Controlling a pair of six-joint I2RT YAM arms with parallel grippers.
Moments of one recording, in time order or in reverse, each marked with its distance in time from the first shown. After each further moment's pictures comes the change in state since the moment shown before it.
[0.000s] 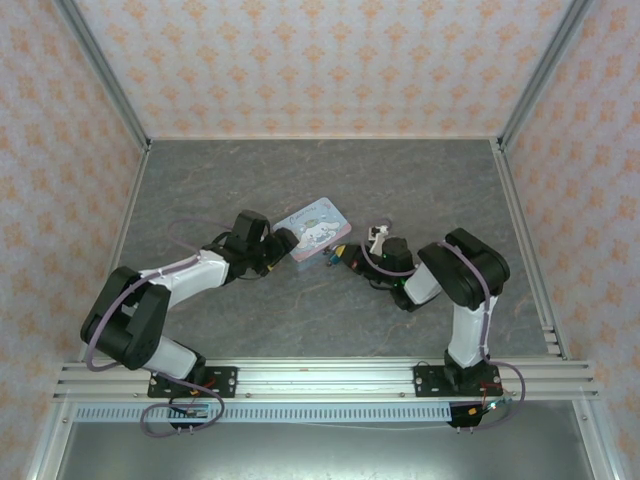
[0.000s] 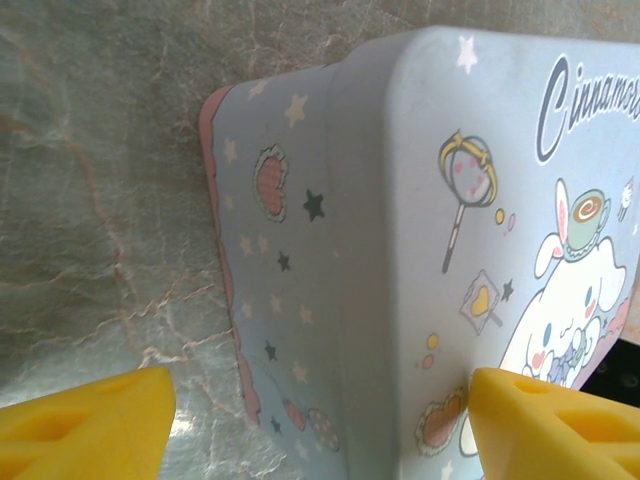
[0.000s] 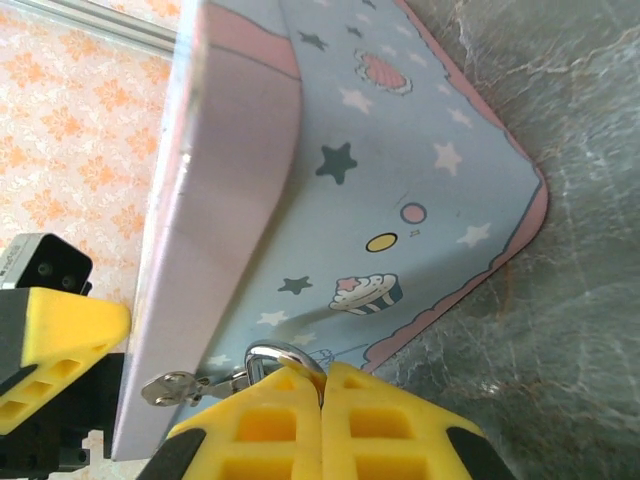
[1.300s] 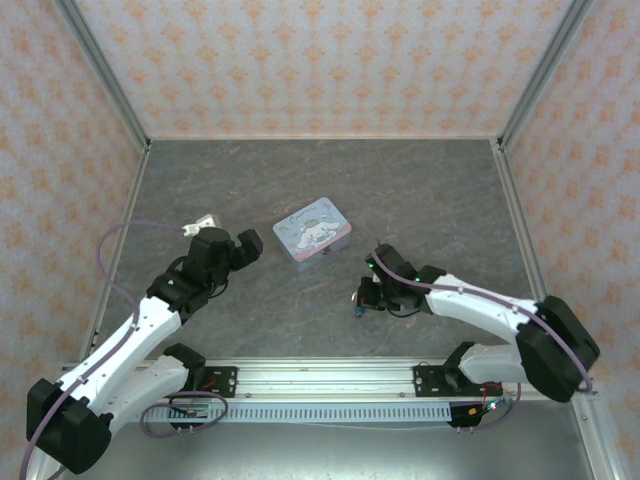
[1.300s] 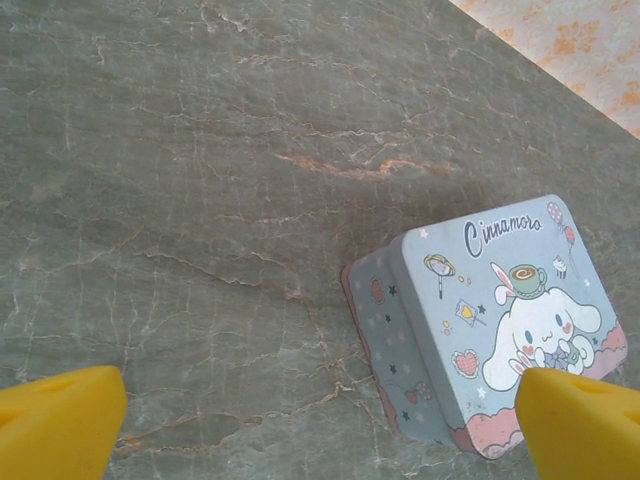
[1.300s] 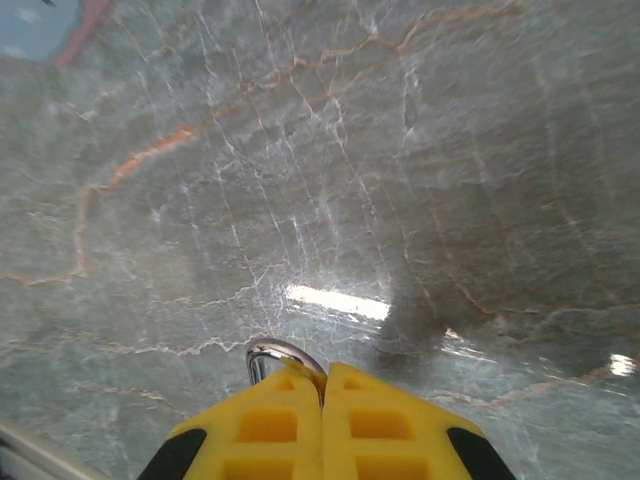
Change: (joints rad) left arm -0.005 -0.597 -0.071 -0.361 -0.447 0.311; right arm 0.244 -0.638 0.183 -1.571 0.235 -0.242
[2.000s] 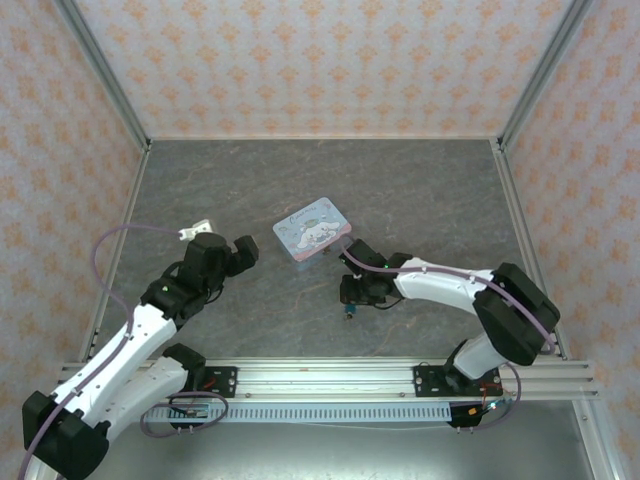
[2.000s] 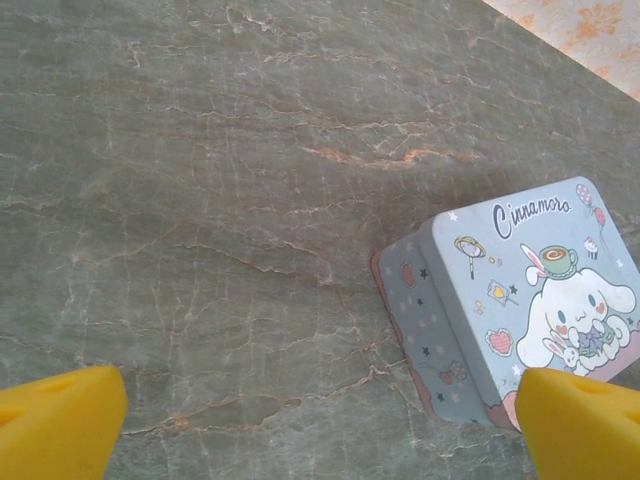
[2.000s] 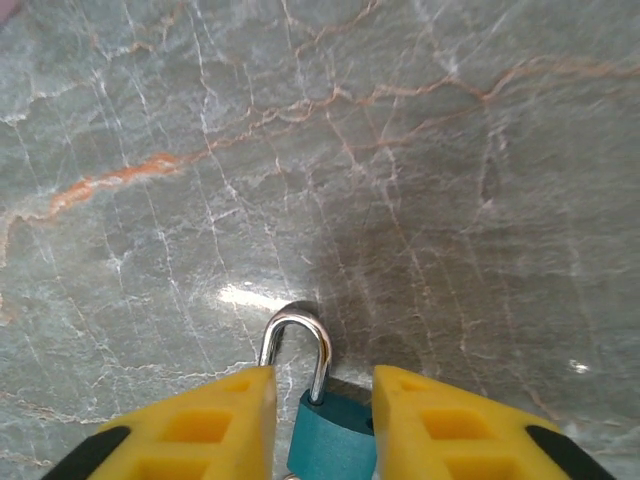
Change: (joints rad) left arm 0.000 -0.068 -0.013 -0.076 -0.022 0.044; right arm 0.059 0.219 0.164 -0.052 0.106 -0.061
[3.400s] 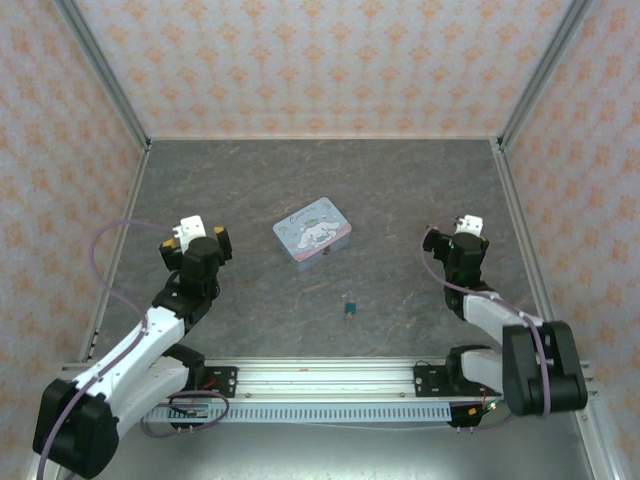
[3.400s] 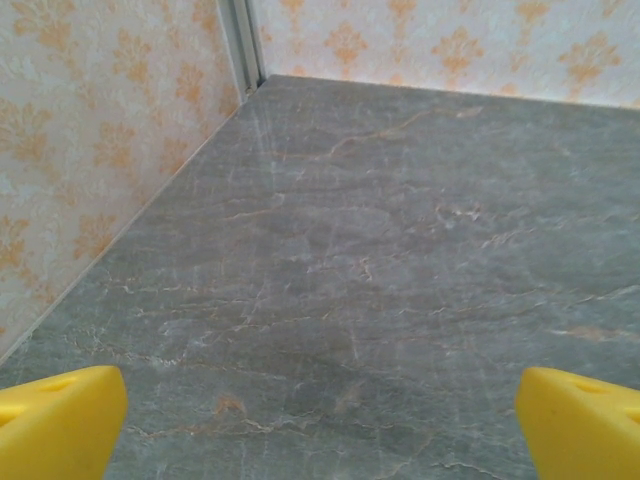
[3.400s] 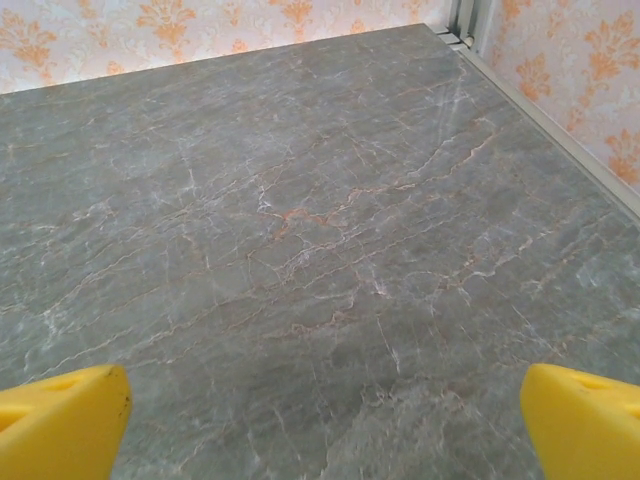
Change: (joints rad) left arm 0.105 0.084 -0.217 0.523 -0.441 0.510; right arm -0.769 -0.274 -0.502 1.007 0.298 -0.594
